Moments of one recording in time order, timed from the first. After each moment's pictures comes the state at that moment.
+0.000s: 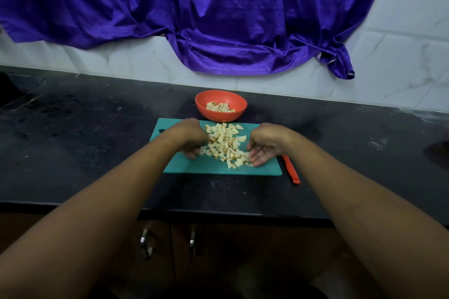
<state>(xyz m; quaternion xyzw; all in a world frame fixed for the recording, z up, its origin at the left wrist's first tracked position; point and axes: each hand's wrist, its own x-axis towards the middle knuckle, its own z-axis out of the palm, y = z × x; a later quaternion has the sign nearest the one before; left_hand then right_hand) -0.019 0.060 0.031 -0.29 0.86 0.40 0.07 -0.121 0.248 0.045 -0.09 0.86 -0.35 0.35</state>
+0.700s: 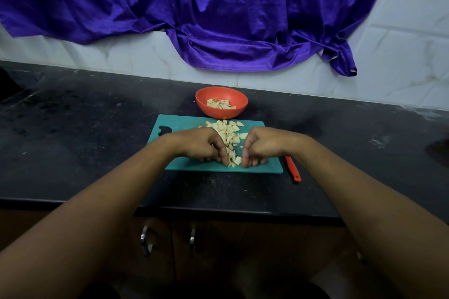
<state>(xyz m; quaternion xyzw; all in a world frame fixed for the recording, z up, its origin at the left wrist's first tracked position) -0.004 0.068 0.021 0.02 0.92 0.37 0.14 -0.111 0.260 0.044 -0.36 0.86 -0.16 0.32</state>
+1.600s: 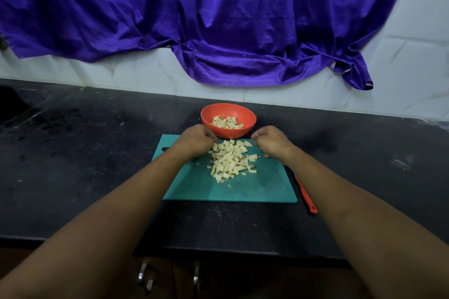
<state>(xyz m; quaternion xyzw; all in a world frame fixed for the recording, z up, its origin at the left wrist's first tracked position) -0.061 0.032 0.013 -0.23 0.89 0.39 -0.07 -0.177 0.217 0.020 -0.21 0.90 -0.36 0.13</state>
